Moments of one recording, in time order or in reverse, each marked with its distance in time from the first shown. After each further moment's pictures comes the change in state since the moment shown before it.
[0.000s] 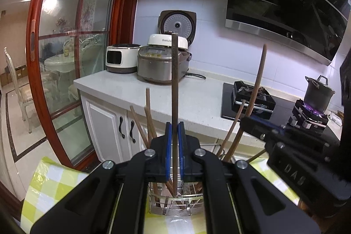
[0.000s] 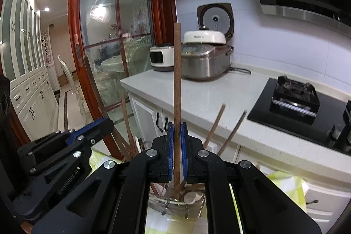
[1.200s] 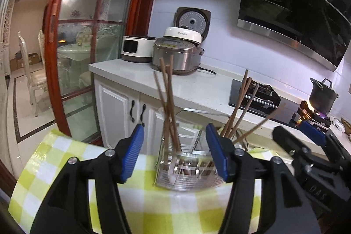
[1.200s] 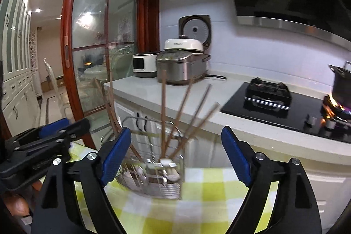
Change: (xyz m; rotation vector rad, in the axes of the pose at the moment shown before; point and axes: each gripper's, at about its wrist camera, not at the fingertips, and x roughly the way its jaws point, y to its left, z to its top) left arm -0.046 0.011 -0.067 -0.078 -0.011 0.066; right arm -0.066 -0.013 -0.069 -0.004 -0.124 -0.169
